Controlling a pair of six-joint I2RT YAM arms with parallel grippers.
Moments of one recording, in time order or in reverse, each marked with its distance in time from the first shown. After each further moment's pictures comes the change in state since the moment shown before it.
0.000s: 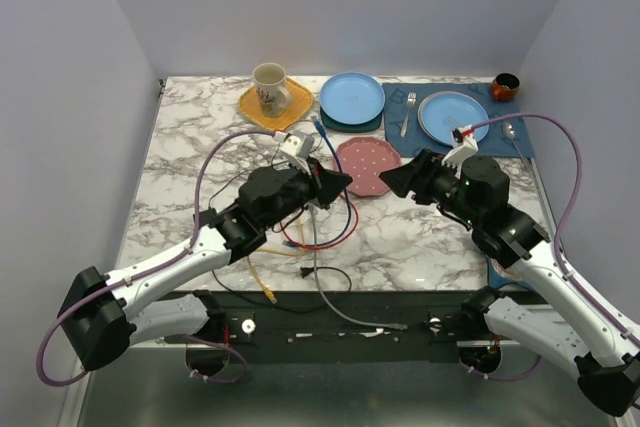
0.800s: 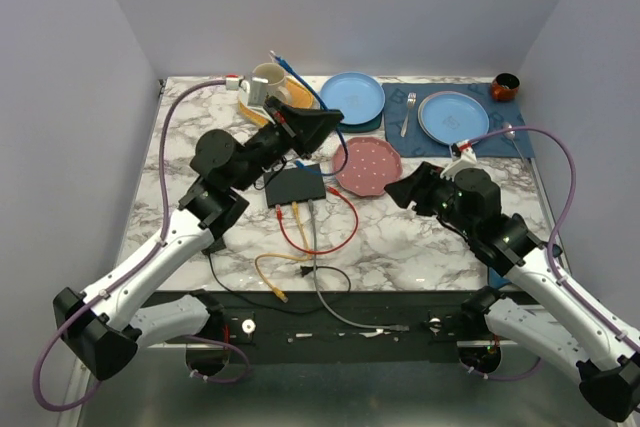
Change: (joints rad) left arm 0.228 -0.042 0.244 0.179 0.293 -0.190; right arm 0.000 -0.061 -0.132 -0.005 0.094 -0.003
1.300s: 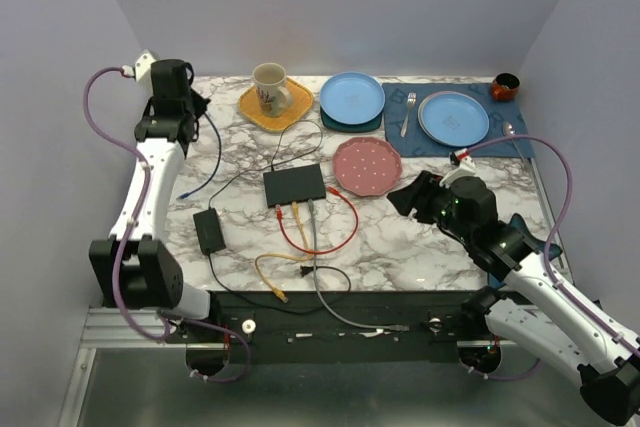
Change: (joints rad) left arm 0.584 0.293 0.399 -0.843 -0.546 -0.005; right arm 0.000 -0.034 -0.074 0.001 0.034 -0.002
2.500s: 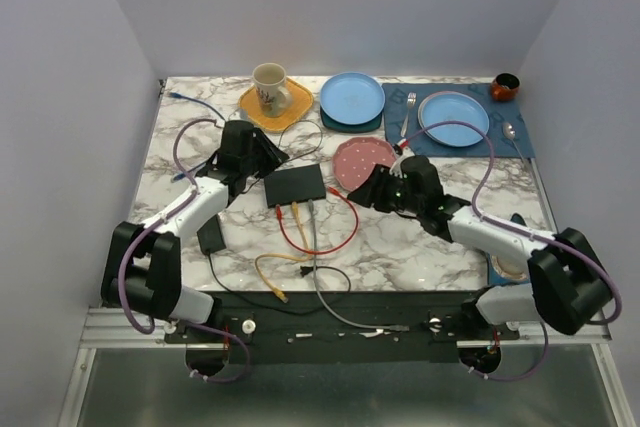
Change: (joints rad) left arm -0.184 0.029 -0.462 0.324 0.319 -0.174; right arm 0.000 0.533 0.001 0.425 -0.282 0.041
